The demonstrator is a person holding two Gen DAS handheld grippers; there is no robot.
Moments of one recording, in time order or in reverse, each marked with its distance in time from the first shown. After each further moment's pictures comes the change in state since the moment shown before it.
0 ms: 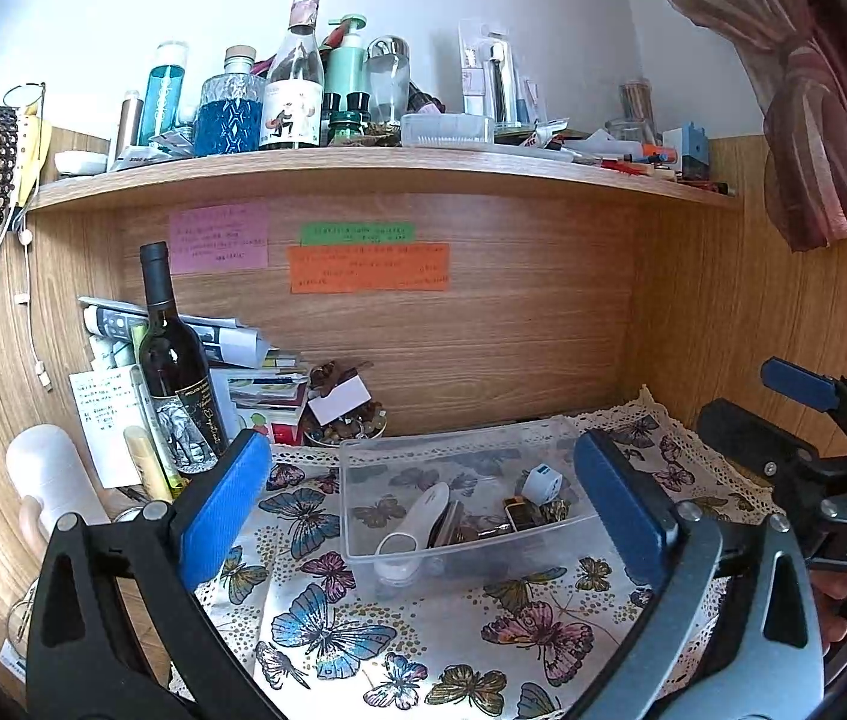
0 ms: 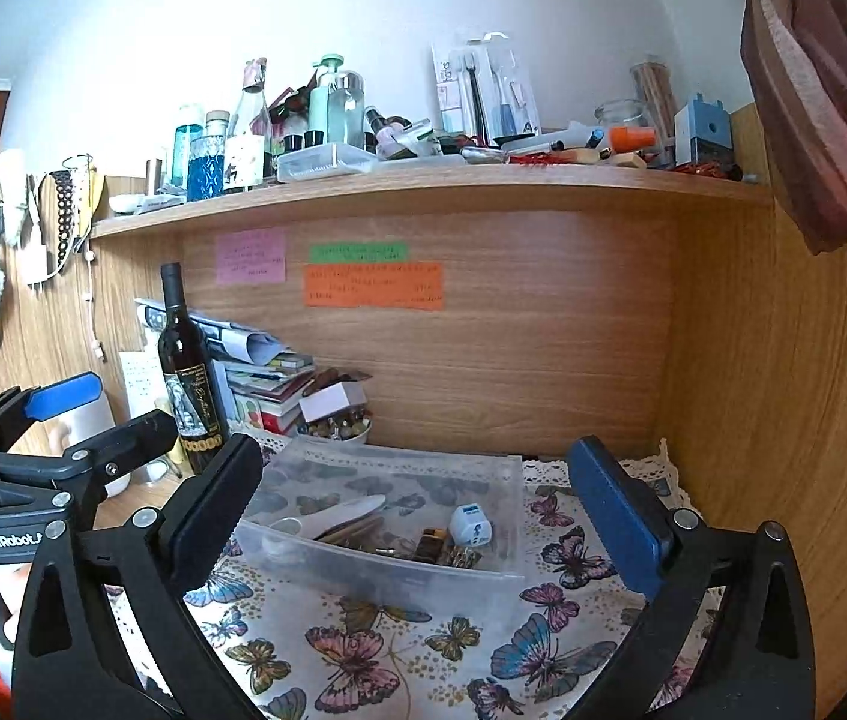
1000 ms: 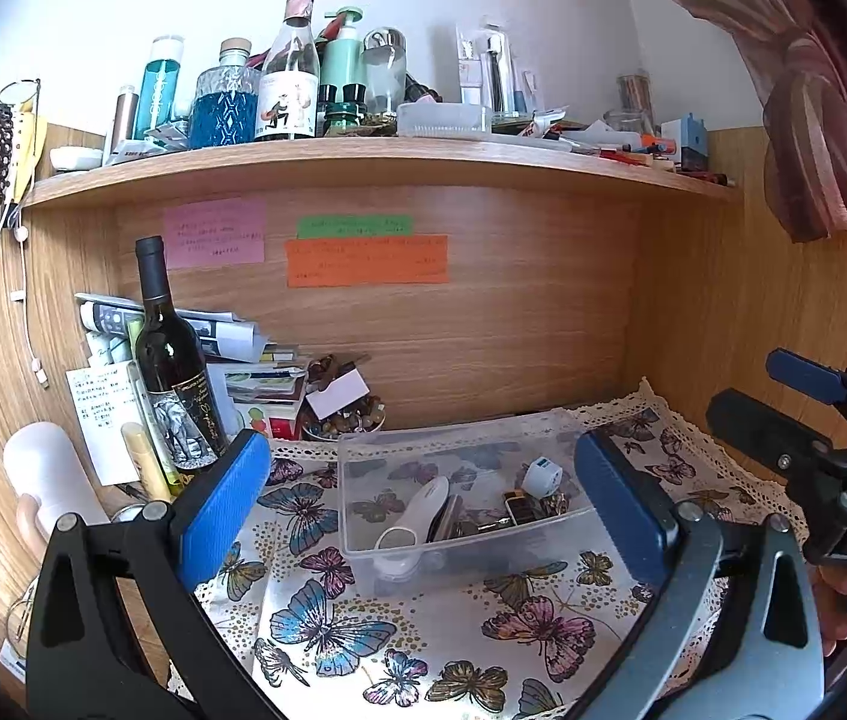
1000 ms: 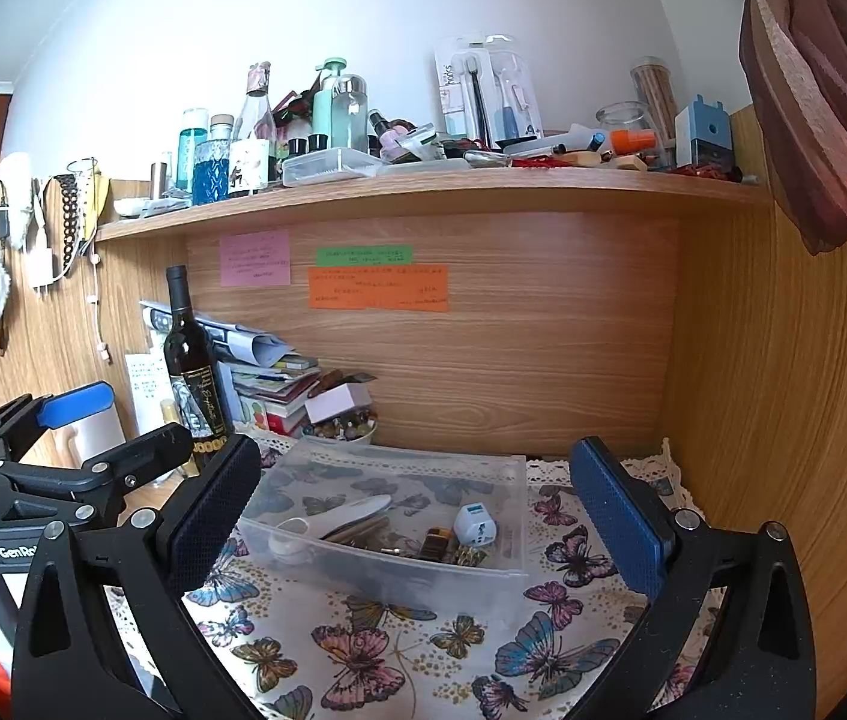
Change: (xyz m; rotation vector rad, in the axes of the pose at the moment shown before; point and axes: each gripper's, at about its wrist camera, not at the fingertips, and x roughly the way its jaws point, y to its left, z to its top) left arm 0.003 -0.001 -0.003 0.005 0.012 -0.003; right arm -0.002 0.003 0.000 0.004 -0.002 0.004
